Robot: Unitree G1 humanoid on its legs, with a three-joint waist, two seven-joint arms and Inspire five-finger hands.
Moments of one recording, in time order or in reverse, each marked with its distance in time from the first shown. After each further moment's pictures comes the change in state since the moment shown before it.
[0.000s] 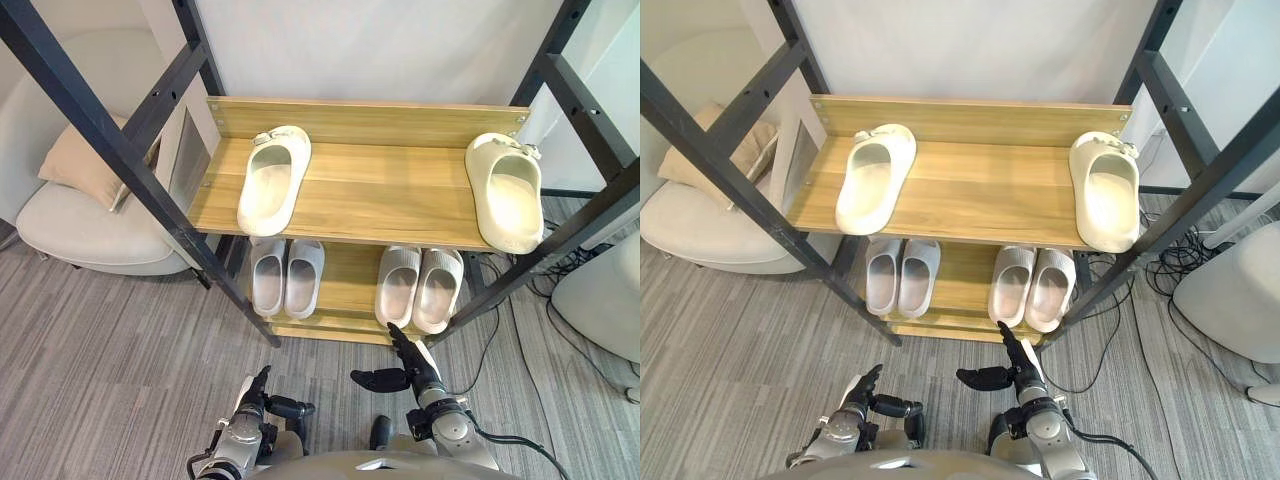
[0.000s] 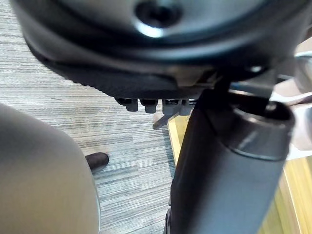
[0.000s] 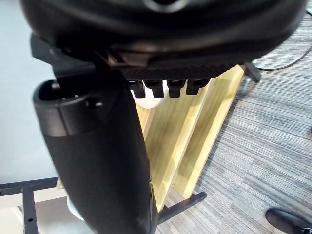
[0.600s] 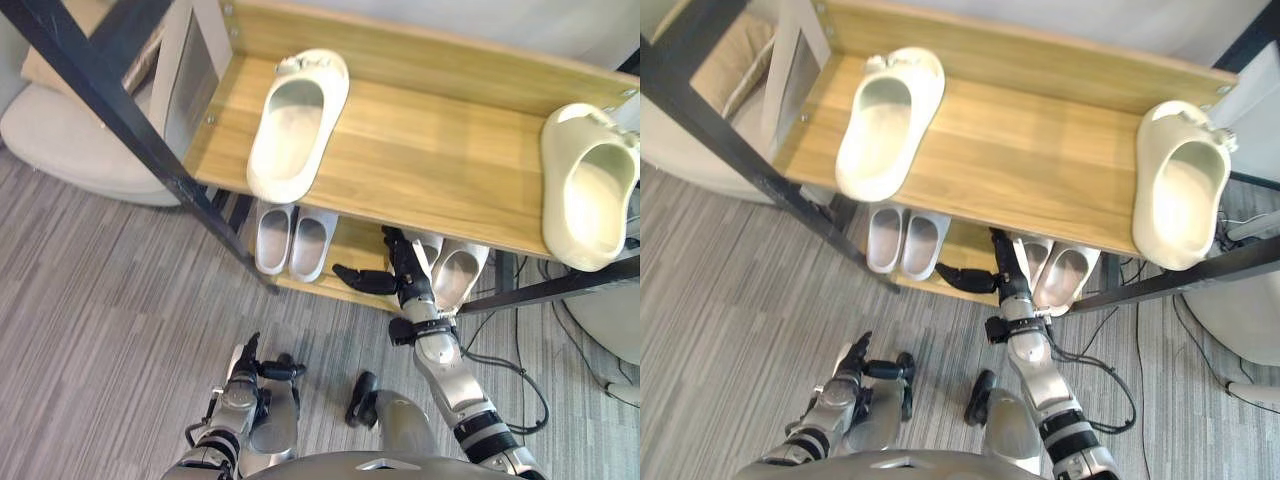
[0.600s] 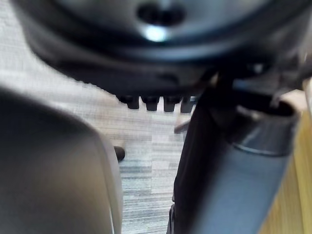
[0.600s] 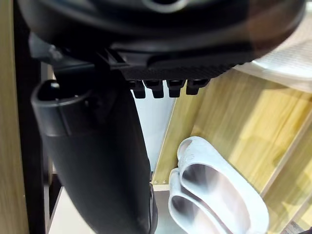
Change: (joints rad) left arm -0.085 0.017 0.077 0.024 -0.016 0.002 0.030; right arm -0.163 0.018 0.028 -0.319 0.054 -0.079 -0.103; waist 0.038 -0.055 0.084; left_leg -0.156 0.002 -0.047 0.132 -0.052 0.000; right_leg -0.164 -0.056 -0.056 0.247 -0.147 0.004
